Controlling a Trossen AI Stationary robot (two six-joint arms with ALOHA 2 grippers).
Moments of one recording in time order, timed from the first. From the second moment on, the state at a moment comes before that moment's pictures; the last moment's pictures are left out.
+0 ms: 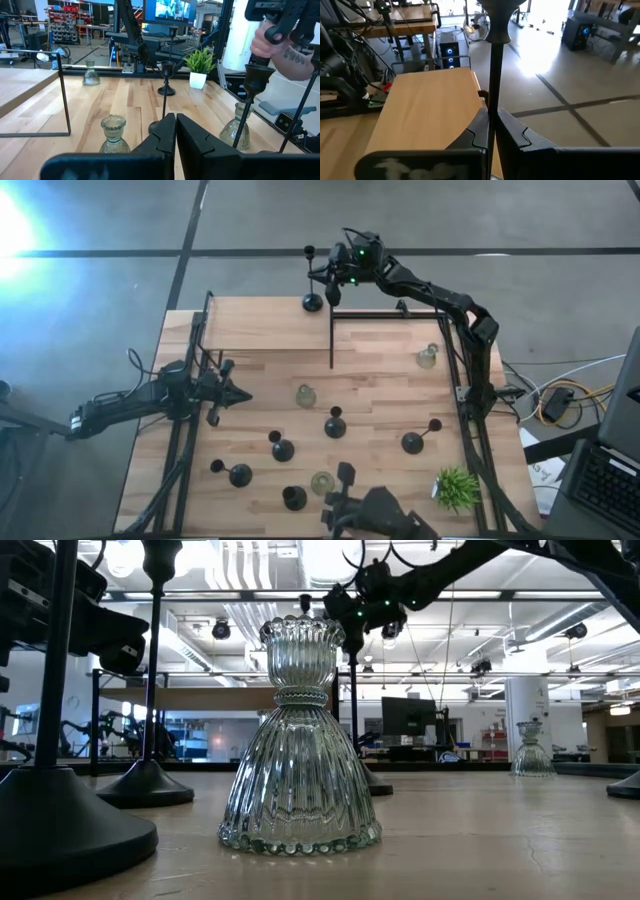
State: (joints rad) left arm 0.28 0.09 0.05 -0.06 0.43 -0.06; right arm -0.70 2.00 1.76 -0.02 -0.52 -0.09
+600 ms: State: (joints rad) left arm 0.28 0.09 0.05 -0.06 0.42 -0.06; right arm -0.71 2.00 1.74 -0.02 -0.55 -0.10
